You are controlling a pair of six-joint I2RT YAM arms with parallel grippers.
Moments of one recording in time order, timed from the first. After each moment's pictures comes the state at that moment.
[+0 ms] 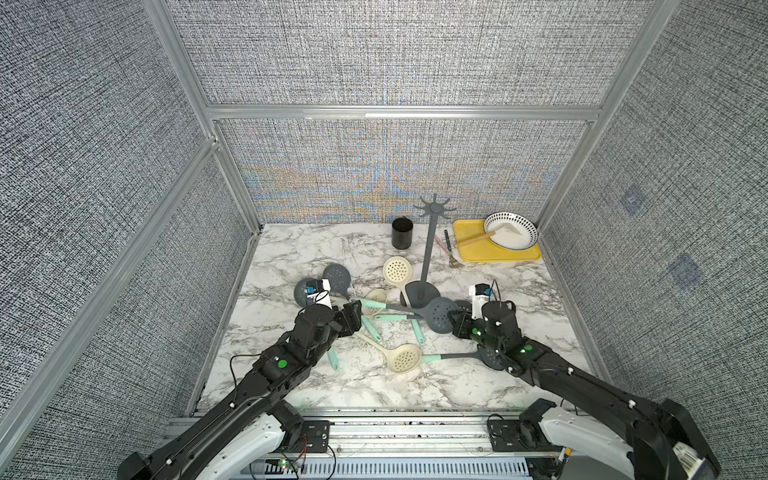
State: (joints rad) left arm -0.71 0.75 0.60 -0.29 -0.23 -0.71; right arm 0.56 0.99 0.45 0.05 -0.02 0.67
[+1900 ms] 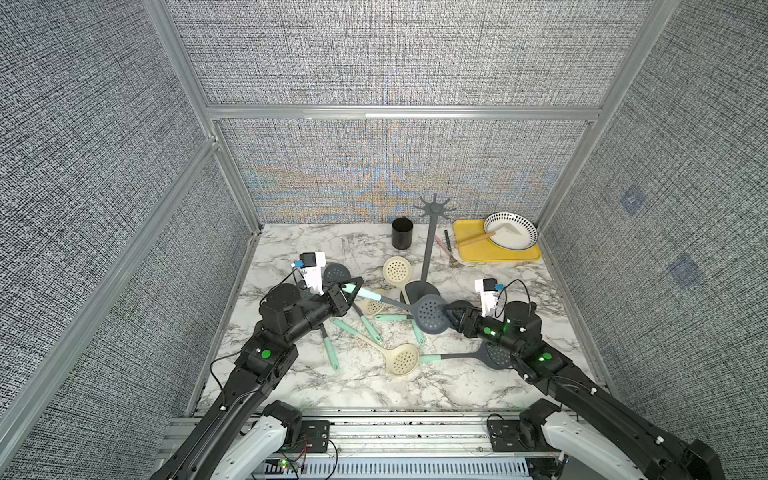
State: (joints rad) left arm -0.47 0.79 0.79 -0.13 0.37 -0.76; right arm 0.50 0.81 0.47 0.08 -0.27 0.63
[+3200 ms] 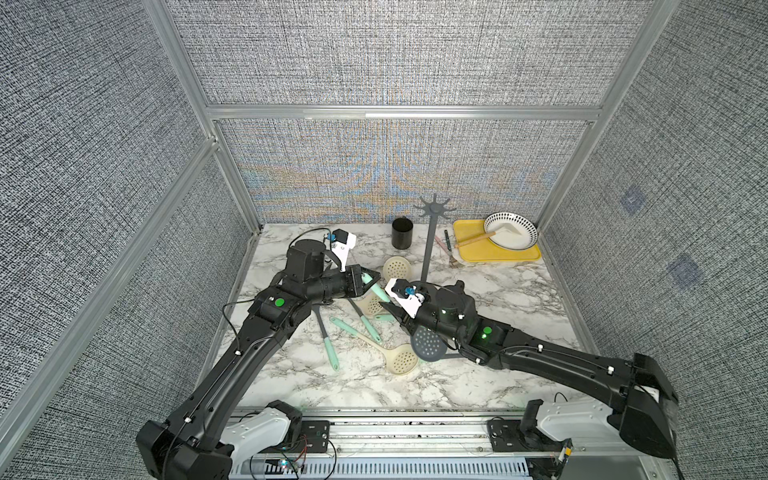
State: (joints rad) left arm -0.48 1.12 1.16 -0.51 0.54 -0.60; right arm 0.98 1.30 0.90 0.18 0.01 -0.20
